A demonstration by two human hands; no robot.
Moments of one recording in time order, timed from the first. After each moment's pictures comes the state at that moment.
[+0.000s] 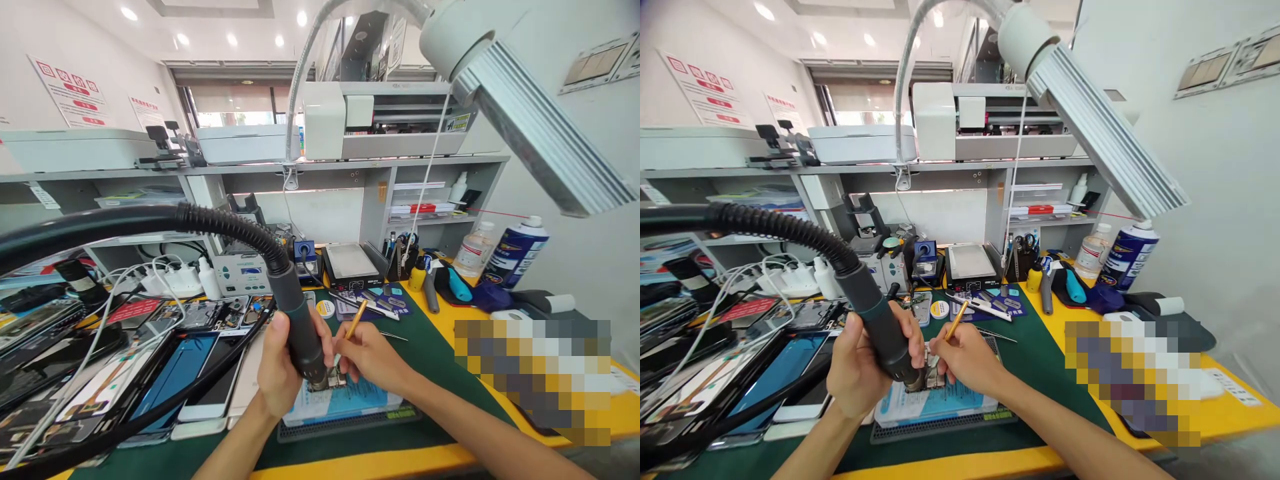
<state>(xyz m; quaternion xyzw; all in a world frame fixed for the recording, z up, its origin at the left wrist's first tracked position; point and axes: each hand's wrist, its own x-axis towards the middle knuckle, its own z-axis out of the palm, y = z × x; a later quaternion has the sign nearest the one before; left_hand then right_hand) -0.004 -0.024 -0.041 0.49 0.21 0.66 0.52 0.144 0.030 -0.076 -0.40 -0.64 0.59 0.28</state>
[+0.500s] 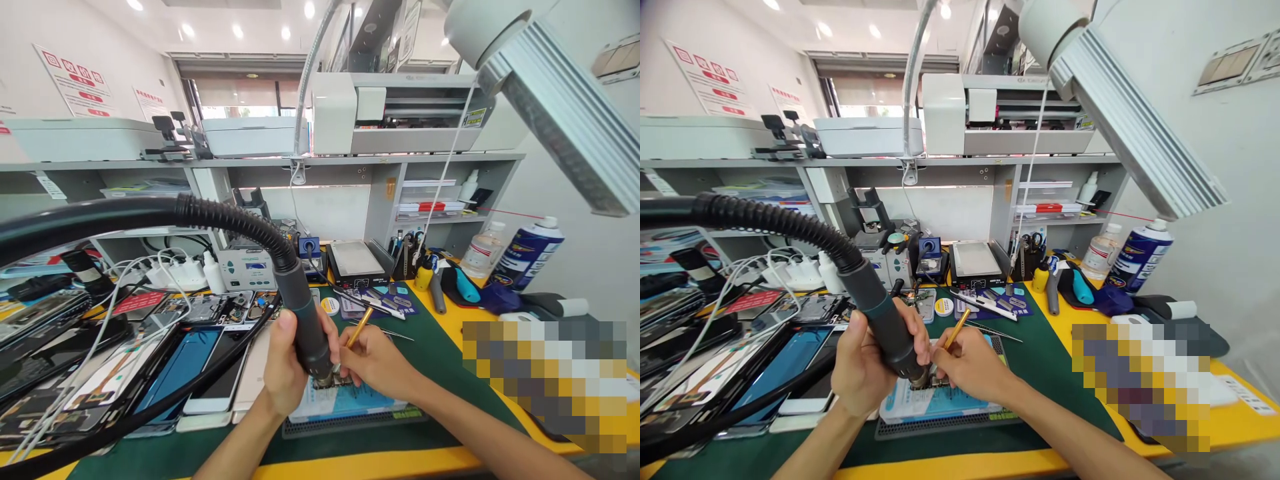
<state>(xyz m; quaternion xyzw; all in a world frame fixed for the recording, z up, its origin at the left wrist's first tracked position) -0.005 -0.024 -0.037 0.48 0.21 0.68 0.52 0.146 0.028 -0.084 -0.36 -0.68 0.58 0.26</state>
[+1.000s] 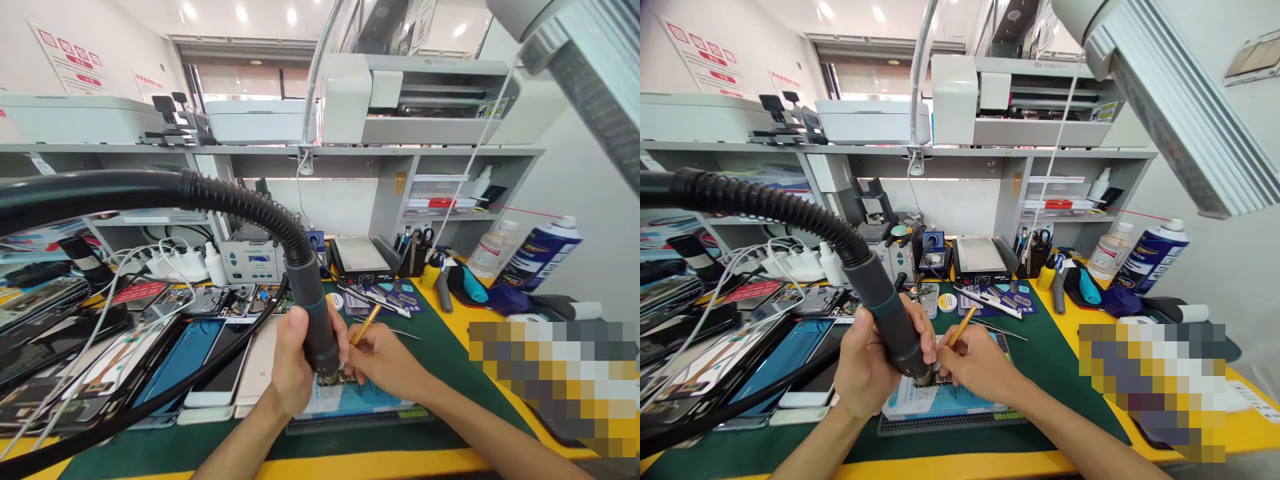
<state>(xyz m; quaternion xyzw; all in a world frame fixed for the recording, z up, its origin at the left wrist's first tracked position) -0.006 -0.026 -0.032 0.48 0.22 0.66 0.53 0.146 0.027 -0.079 -0.37 -0.69 0.58 0.25</state>
